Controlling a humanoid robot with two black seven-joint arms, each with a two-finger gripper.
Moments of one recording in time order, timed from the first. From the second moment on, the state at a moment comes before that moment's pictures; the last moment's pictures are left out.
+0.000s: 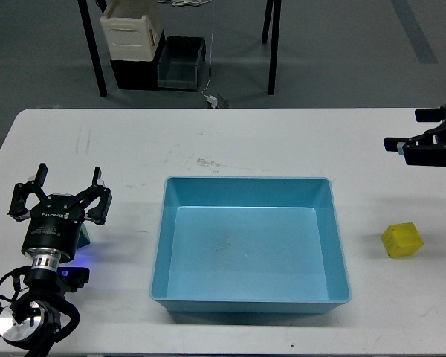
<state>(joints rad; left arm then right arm) 0.13 0.18 -1.24 -1.49 -0.29 -0.35 -0.30 1.10 -1.05 0.20 1.45 -1.97 0.33 0.49</state>
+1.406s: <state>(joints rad) 0.13 0.18 -1.24 -1.46 -0.29 -0.35 -0.30 1.17 -0.79 -0.23 1.25 -2.14 0.33 0.49</state>
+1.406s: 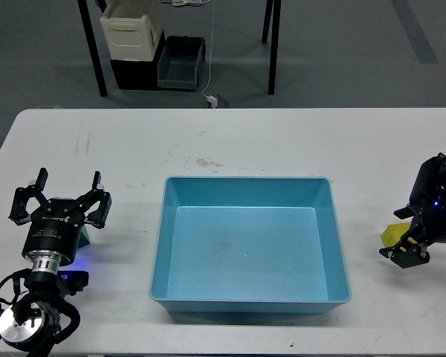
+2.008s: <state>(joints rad) 0.13 0.18 -1.24 -1.45 -0.29 -0.35 -0.30 1.16 -0.80 -0.25 1.26 -2.18 0.33 0.49</state>
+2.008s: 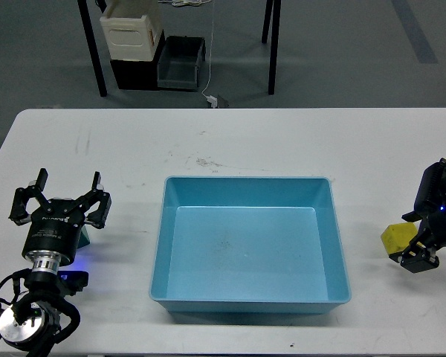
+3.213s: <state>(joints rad) 0.13 0.18 -1.24 -1.44 -0.29 -0.35 -0.30 1.14 -0.82 -0.23 1.29 -2.15 0.33 0.49</state>
